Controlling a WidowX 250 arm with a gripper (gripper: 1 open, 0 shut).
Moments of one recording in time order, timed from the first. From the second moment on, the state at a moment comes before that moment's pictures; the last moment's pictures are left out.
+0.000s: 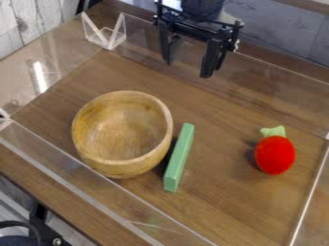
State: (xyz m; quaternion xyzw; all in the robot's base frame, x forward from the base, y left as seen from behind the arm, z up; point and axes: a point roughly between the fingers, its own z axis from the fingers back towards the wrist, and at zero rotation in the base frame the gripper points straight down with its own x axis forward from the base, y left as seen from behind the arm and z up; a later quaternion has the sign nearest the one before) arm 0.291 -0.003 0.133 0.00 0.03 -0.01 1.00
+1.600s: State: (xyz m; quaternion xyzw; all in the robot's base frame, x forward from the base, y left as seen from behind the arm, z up) arm 0.297 0.006 0.122 0.00 0.03 0.03 1.00
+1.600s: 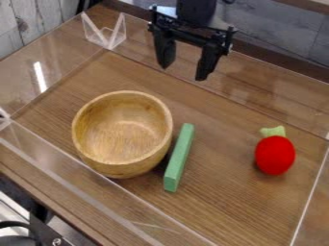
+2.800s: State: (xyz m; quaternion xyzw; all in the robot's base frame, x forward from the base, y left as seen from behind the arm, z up) arm 0.301 -0.011 0.135 0.01 0.03 0.03 1.00
